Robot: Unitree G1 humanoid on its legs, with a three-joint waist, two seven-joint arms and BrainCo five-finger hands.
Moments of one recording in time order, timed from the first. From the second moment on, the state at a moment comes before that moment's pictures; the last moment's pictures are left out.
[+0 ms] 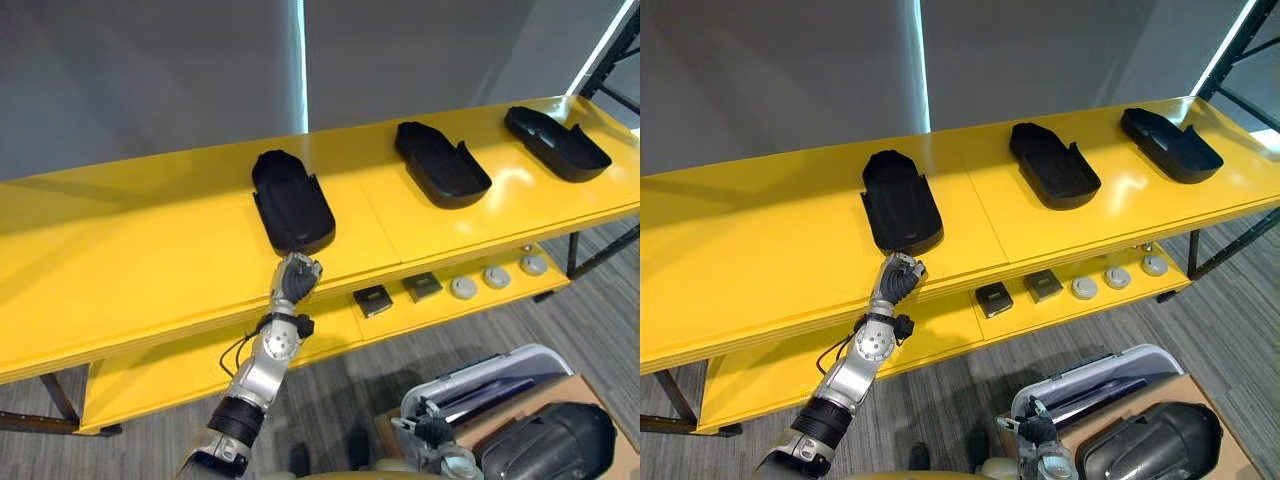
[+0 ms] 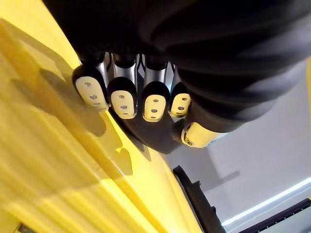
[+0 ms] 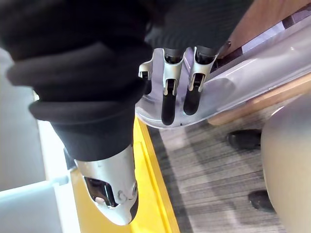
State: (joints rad) left arm -0.25 0.08 -0.26 0.33 0.43 -0.05 0.34; right arm 0.13 -0.03 -0.01 0.85 0.07 -0.10 -0.08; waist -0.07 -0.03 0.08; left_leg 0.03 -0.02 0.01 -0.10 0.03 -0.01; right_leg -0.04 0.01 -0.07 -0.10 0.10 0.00
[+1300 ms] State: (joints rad) left arm -0.39 0.11 -0.14 0.38 0.33 -0.02 0.42; right arm 0.13 -0.01 -0.03 0.84 0.07 -0.10 -0.09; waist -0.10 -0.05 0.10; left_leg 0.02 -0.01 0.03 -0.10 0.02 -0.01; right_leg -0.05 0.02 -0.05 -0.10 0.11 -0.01
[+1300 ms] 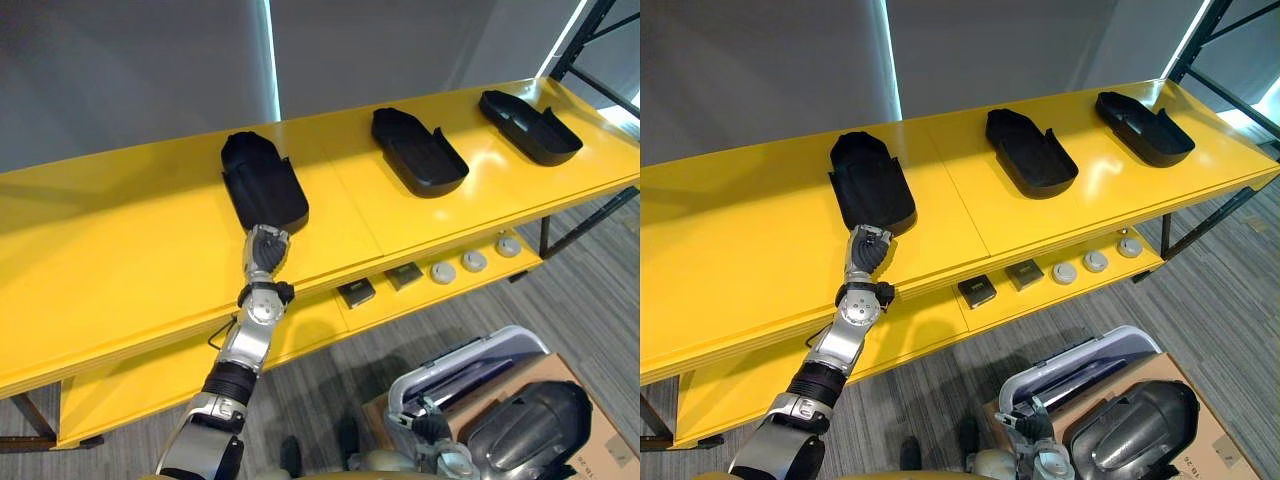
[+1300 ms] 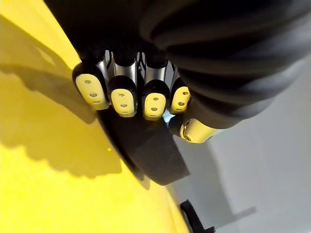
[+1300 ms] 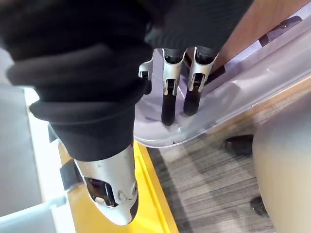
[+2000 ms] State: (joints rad) left arm 0.30 -0.03 0.44 -0.17 -0.08 -0.26 0.48; right arm 0.16 -0.04 -0.04 0.88 0.08 -0.07 -0.11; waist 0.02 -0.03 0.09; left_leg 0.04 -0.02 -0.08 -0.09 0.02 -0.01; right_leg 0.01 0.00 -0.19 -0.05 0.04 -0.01
